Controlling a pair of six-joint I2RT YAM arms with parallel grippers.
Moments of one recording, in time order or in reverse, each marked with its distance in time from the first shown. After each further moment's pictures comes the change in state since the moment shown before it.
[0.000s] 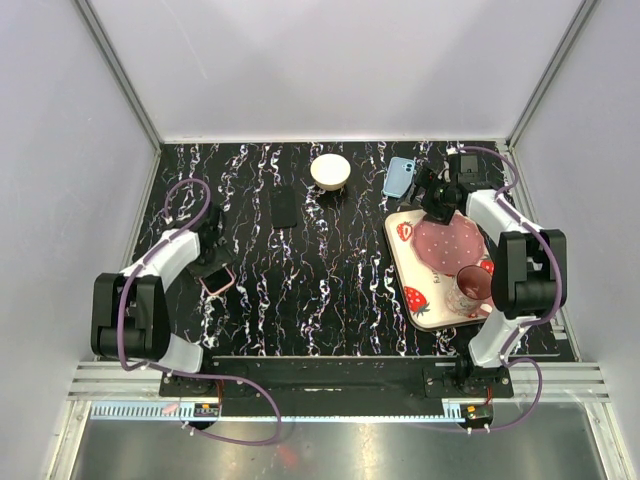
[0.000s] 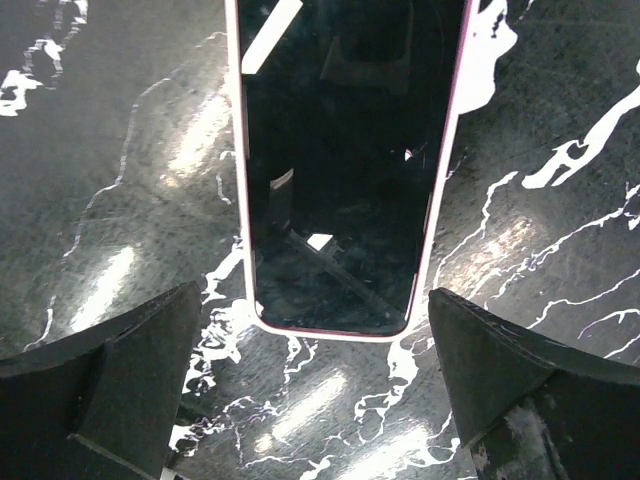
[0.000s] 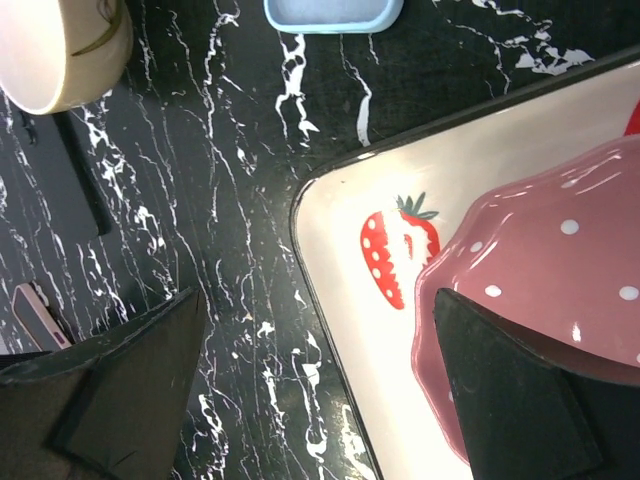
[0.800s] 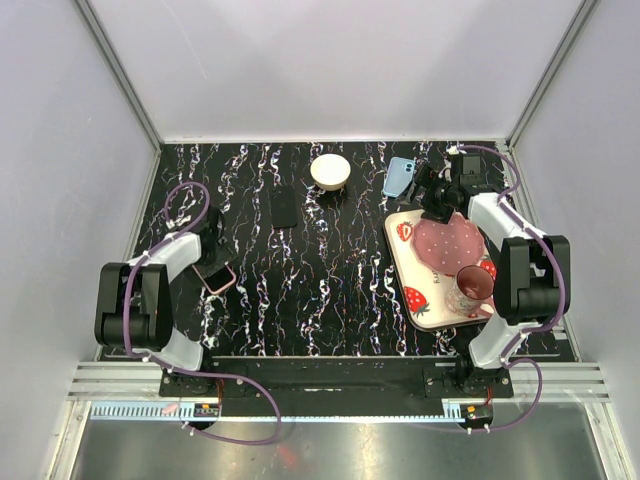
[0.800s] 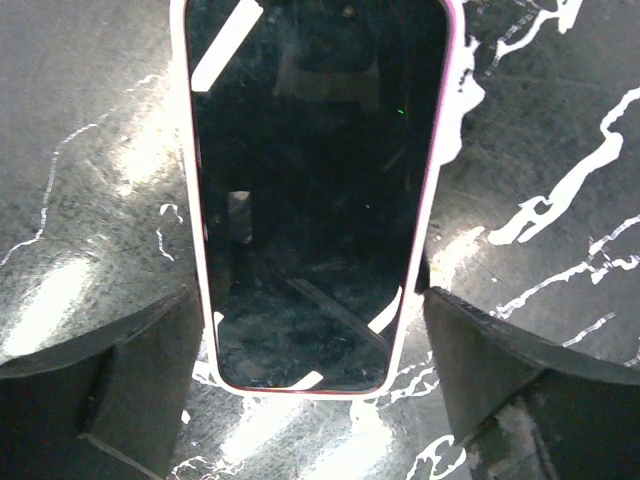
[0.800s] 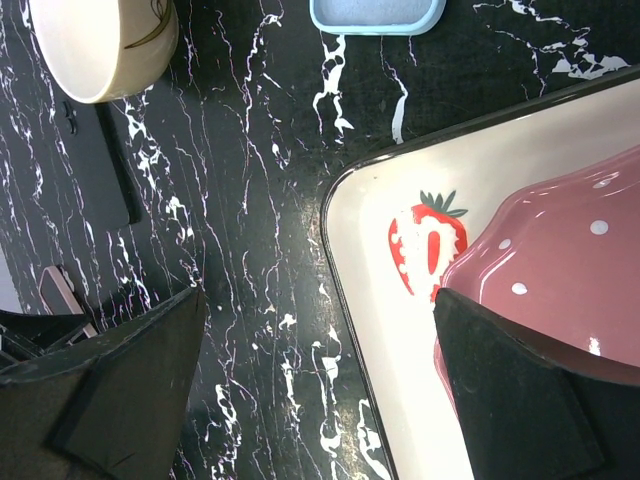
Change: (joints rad) left arm 0.021 0.095 -0.053 0.187 0.068 -0.029; right arm 0.000 -0.045 -0.030 0.045 -0.051 0.007
